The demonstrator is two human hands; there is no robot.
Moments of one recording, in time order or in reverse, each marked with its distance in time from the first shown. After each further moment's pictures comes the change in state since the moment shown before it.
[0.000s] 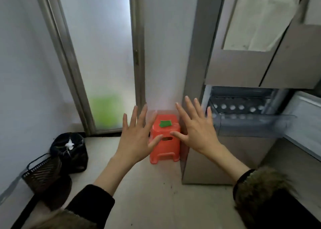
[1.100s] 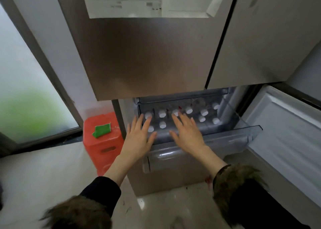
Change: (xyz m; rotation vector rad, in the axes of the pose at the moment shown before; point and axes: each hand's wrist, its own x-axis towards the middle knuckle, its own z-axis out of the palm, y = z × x) left_hand 0.382 0.289 0.303 -0.363 -0.309 0.060; right_hand 0.128 0.472 0.192 0.129 -0.355 0.344
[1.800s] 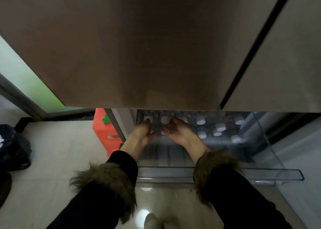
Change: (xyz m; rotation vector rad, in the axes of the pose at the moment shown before) left_hand 0.135 0.012 0.069 -1.648 0.205 -1.090; right_hand 0.152 0.036 0.065 1.936 -0.417 0.818
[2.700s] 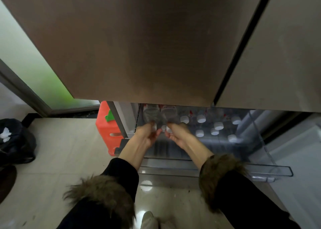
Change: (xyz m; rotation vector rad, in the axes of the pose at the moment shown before) left_hand -0.027 -0.008 -0.002 -0.061 0.117 -0.061; right_hand -0.029 0.007 -0.003 -0.507 0.080 -0.131
